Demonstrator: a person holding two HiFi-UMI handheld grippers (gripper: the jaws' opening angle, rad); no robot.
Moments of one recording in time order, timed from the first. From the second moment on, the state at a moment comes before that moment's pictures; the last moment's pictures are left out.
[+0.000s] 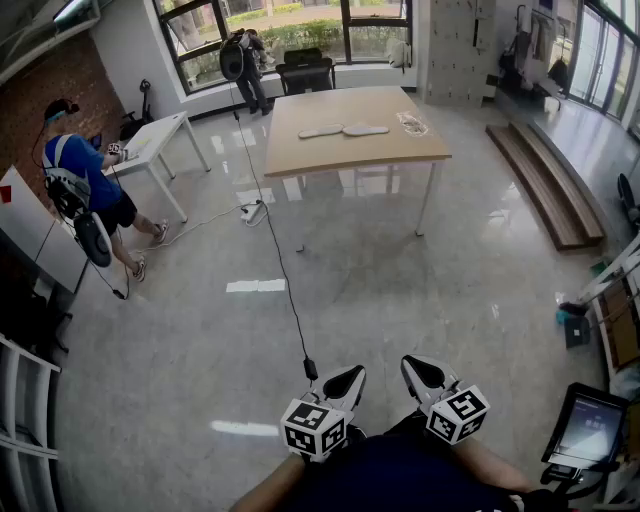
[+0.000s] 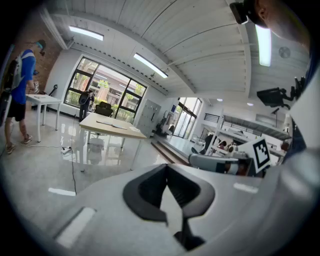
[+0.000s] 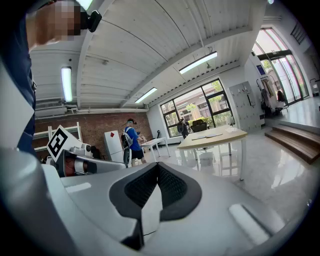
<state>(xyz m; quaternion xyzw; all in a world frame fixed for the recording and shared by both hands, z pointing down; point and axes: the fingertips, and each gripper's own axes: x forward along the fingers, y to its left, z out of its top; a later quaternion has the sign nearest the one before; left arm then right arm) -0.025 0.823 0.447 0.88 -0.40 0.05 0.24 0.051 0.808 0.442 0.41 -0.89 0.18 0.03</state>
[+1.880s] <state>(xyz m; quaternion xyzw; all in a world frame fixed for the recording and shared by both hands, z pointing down) 0.015 0.544 0.482 0.84 -0.45 0.10 0.28 0.082 0.522 0.492 0.35 -0.90 0.25 0.04</state>
